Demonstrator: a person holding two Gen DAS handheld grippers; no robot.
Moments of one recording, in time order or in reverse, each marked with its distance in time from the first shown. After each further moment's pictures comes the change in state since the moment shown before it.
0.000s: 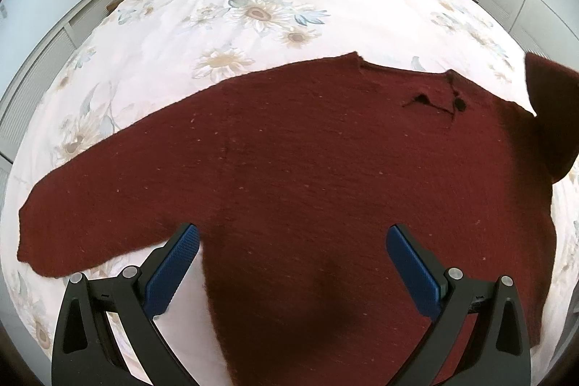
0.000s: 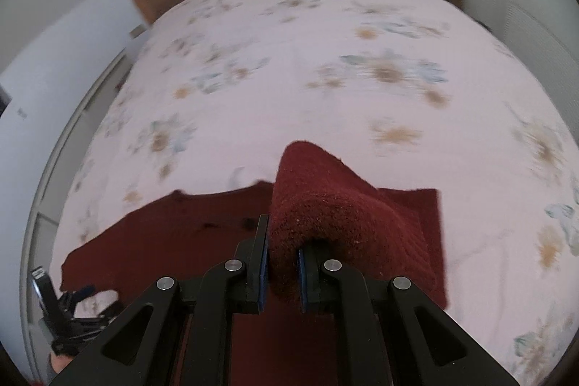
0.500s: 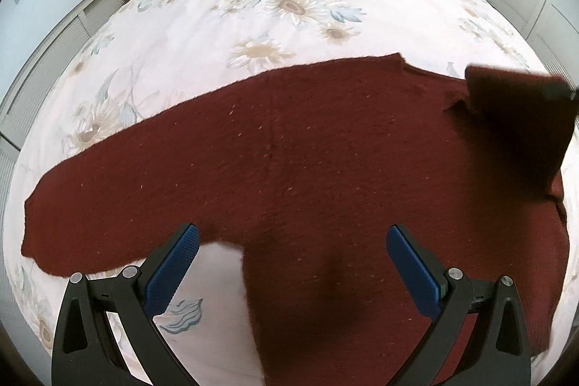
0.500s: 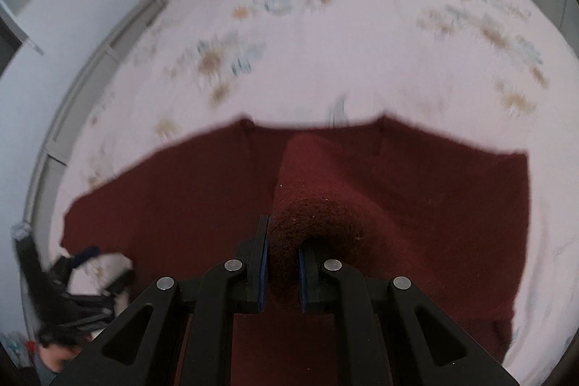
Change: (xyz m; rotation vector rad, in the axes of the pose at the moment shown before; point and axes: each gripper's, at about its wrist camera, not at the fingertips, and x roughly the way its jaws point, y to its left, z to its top) left arm 0.009 0.035 -0.004 -0.052 0.014 0.035; right arm 0.116 0.091 -0.059 -0.099 0.216 0.047
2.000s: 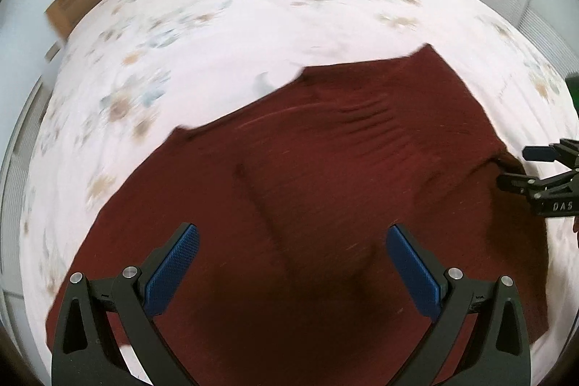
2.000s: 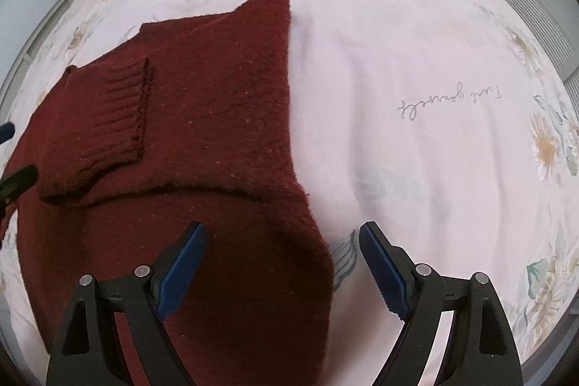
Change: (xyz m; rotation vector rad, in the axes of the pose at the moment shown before) left arm 0.009 -0.225 0.029 0.513 -0.044 -0.095; right arm -0.055 -0.200 -0.125 0.152 0.036 -0.290
